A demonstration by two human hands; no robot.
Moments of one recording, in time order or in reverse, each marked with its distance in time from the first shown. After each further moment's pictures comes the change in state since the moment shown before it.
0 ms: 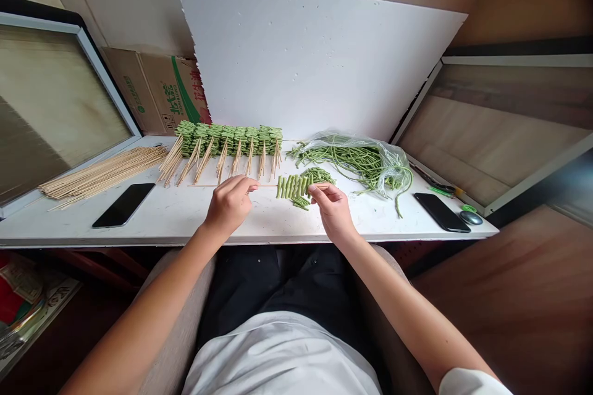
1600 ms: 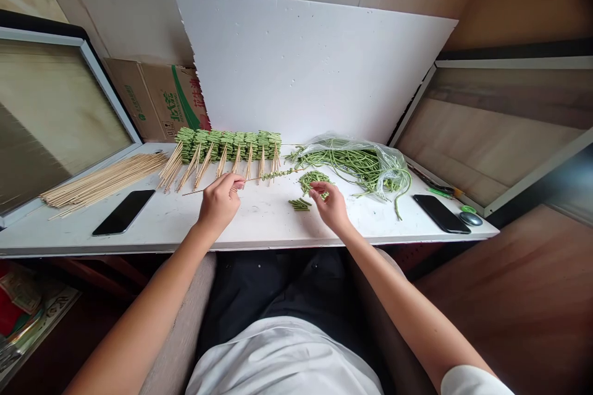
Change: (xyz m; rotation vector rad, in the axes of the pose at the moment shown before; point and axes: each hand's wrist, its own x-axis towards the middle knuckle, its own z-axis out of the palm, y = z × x) left_hand -0.004 -0.032 0.004 0.031 -0.001 -0.191; right_hand 0.033 0.037 -0.037 -0.638 -0.043 -0.192
